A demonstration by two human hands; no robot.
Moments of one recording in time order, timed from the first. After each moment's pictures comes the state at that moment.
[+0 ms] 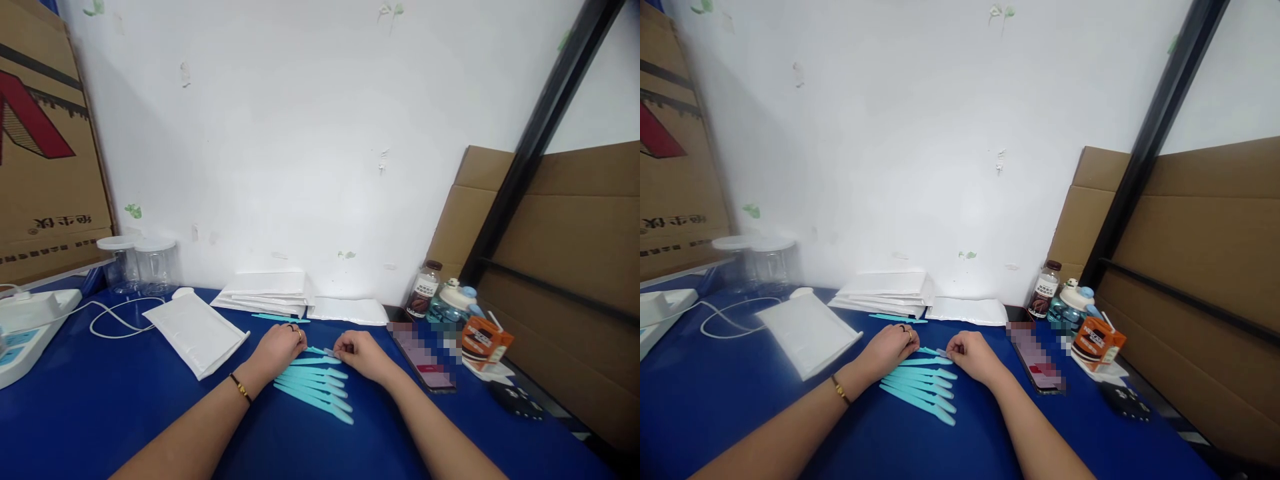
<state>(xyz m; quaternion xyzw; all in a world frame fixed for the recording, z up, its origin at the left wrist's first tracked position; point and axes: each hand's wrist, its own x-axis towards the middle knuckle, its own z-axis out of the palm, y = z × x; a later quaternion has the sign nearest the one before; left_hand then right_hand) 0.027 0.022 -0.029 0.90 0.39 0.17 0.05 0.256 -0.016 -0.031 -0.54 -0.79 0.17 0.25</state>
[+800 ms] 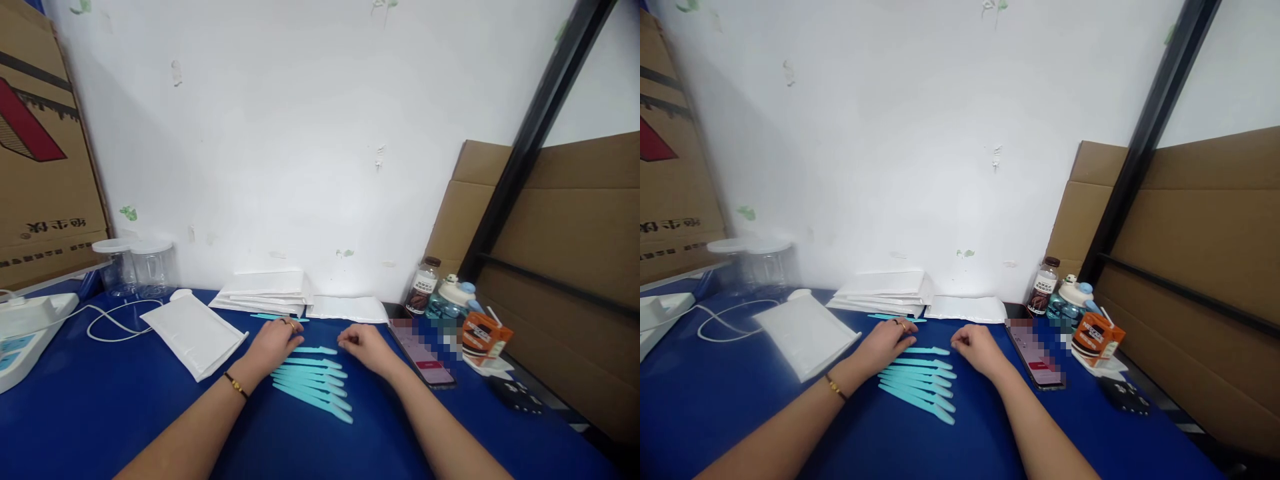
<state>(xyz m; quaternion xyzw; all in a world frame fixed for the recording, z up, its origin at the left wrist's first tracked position) 0.019 0.030 -0.028 0.88 0.42 0.20 0.05 0.270 -0.012 -0.029 -0.56 -0.76 0.17 0.29</state>
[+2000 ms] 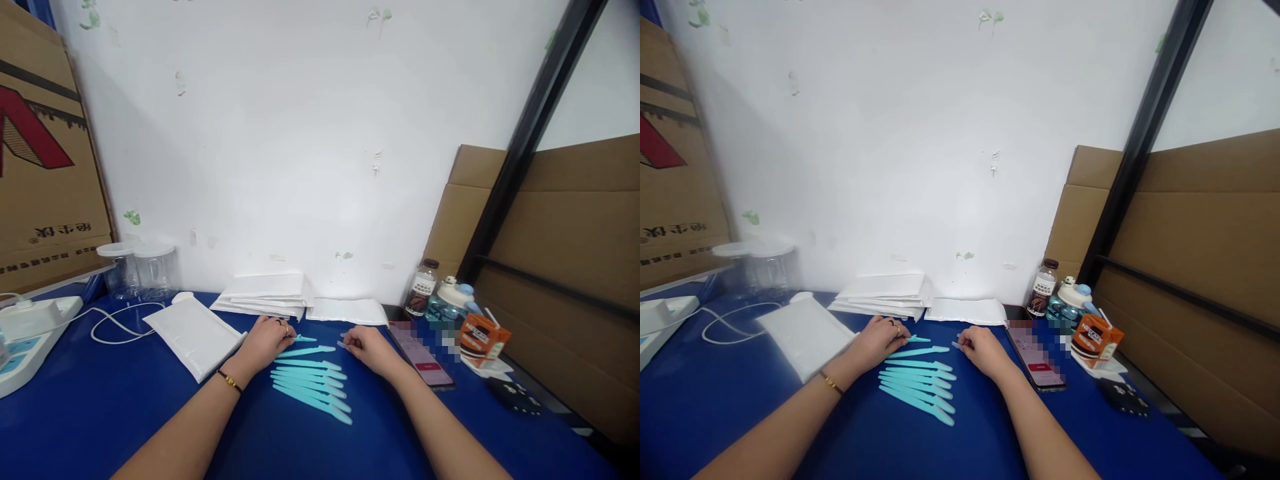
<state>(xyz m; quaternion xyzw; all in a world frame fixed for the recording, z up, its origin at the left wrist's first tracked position) 0.004 0.035 -0.022 0.90 0.40 0.17 0.04 0.281 -0.013 -0.031 -0.56 -0.79 0.12 0.24</state>
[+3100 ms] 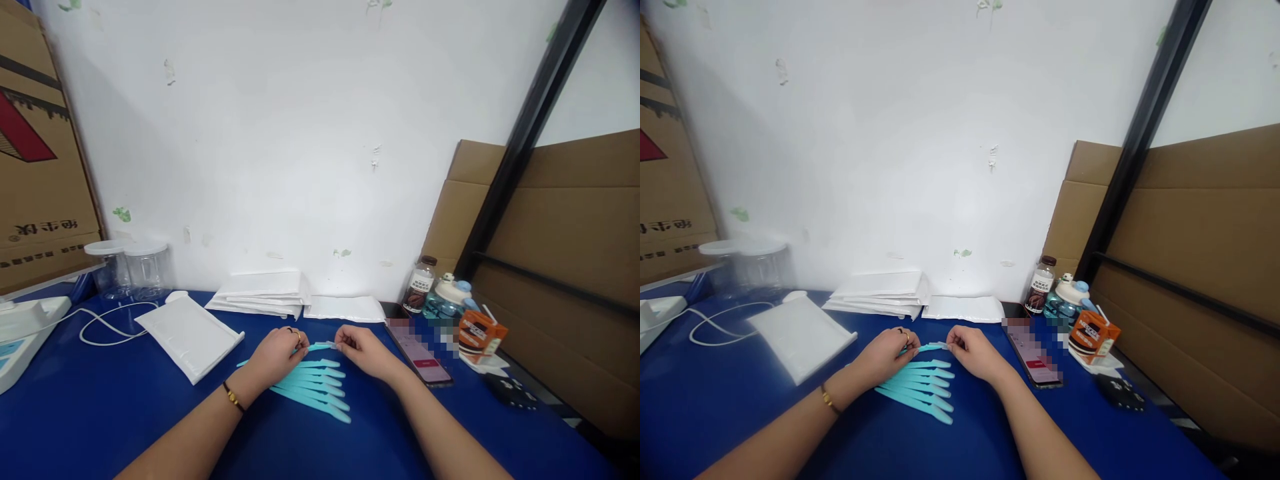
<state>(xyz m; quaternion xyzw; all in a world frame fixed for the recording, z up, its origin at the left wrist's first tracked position) 0.032 0.009 -0.017 0.90 0.38 0.17 0.09 0.261 -0.026 -0.016 -0.52 -0.78 0.21 0.28</state>
